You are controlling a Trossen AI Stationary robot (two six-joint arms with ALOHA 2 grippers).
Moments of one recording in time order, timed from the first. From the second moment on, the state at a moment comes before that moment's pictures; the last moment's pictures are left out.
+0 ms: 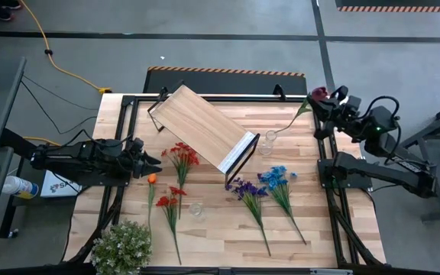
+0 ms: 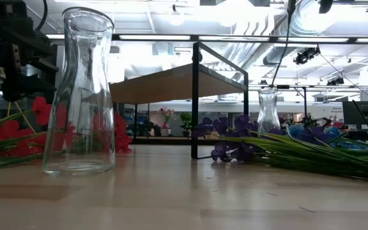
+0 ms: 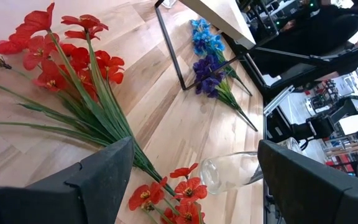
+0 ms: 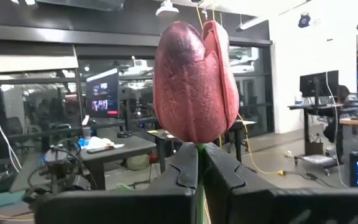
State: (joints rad) left arm -0.05 0.03 0.23 -0.58 -0.02 -0.91; right arm -0.47 0.42 0.65 0.06 0.04 0.08
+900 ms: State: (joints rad) left arm -0.05 0.03 0.23 -0.58 -0.02 -0.91; right arm -0.47 0.57 0.65 0.09 0.06 0.07
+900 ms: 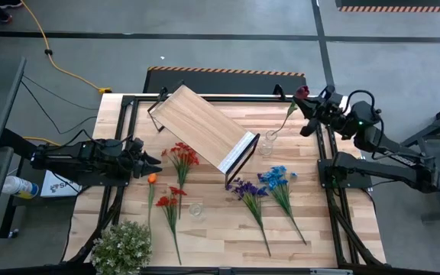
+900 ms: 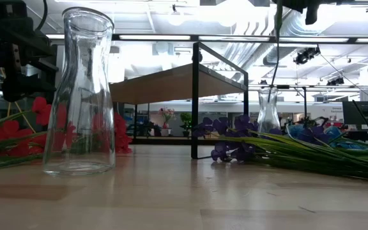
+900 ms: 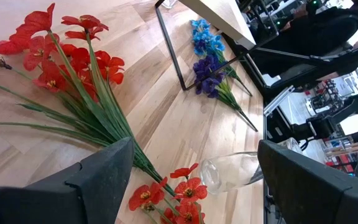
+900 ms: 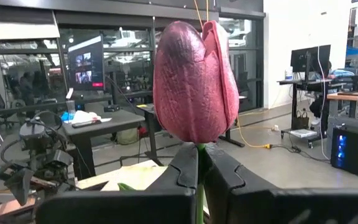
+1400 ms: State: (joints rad) left arm -0.05 0.03 0.23 -0.58 -0.02 -0.91; right arm -0.47 0.64 0.65 0.09 0.05 0.10
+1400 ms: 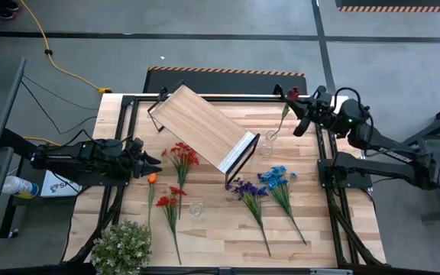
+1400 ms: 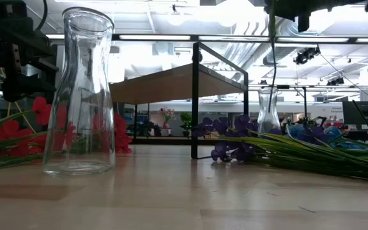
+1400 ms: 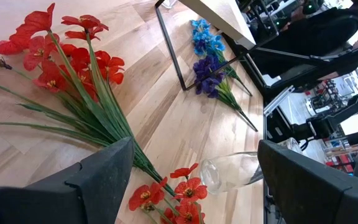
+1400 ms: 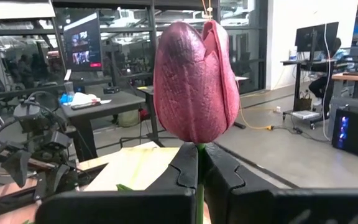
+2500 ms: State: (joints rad) left arm -0.05 0.03 0.23 -0.58 -0.02 -0.91; right arm -0.30 0.64 0.41 0.30 0.28 0.18
